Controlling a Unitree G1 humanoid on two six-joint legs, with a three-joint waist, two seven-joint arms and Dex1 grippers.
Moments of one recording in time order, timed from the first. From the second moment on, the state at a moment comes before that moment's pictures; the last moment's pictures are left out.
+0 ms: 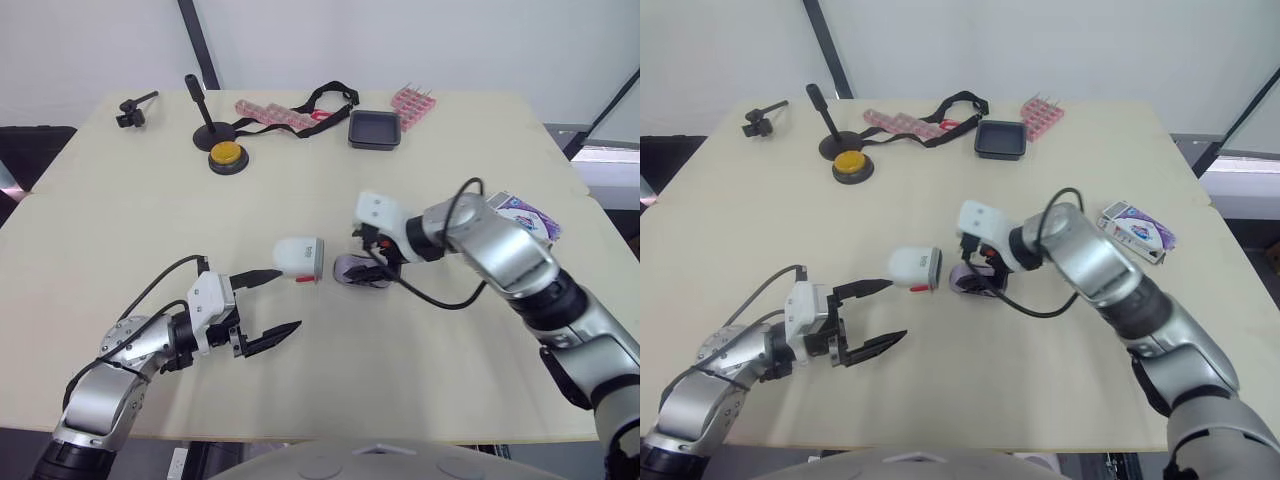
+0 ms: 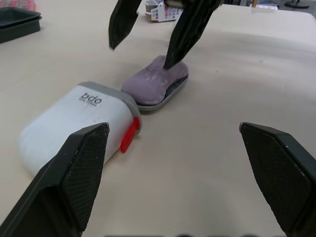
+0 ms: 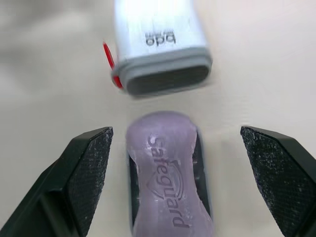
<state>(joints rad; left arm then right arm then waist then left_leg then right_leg) 0.17 0.57 0.00 -0.31 -0.44 0.03 -1.00 -0.66 -0.57 0.37 -0.36 0.25 1.01 1.00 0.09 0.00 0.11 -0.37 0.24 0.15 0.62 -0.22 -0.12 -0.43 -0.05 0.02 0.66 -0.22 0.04</state>
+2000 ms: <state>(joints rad) -0.71 0.46 -0.29 0.68 -0.07 -0.26 -1.44 0.44 -0.51 -0.18 -0.32 0.44 -0.07 1.07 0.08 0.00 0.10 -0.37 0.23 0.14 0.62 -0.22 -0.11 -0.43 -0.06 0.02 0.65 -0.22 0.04</state>
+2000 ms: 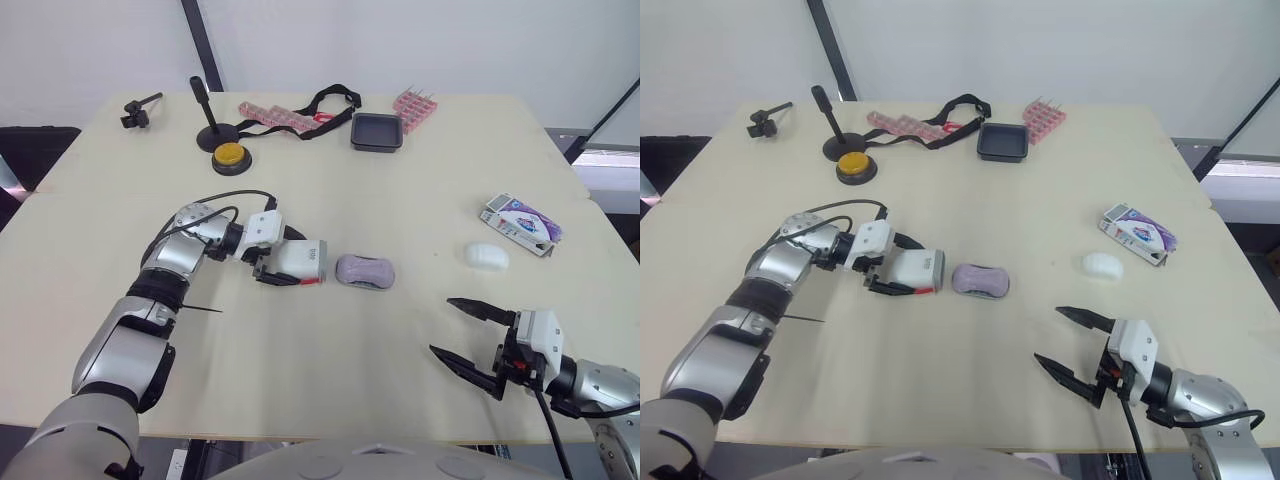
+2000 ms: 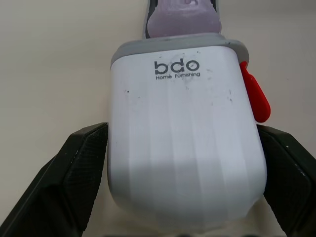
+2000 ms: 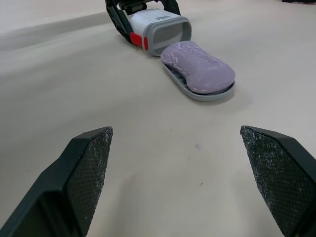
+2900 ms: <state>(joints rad) -0.61 0.52 -0.29 0.52 -0.09 -0.25 -1.43 0.00 -0.75 -0.05 -0.39 0.45 0.26 1.01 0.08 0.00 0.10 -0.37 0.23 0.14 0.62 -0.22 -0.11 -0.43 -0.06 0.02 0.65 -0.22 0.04</state>
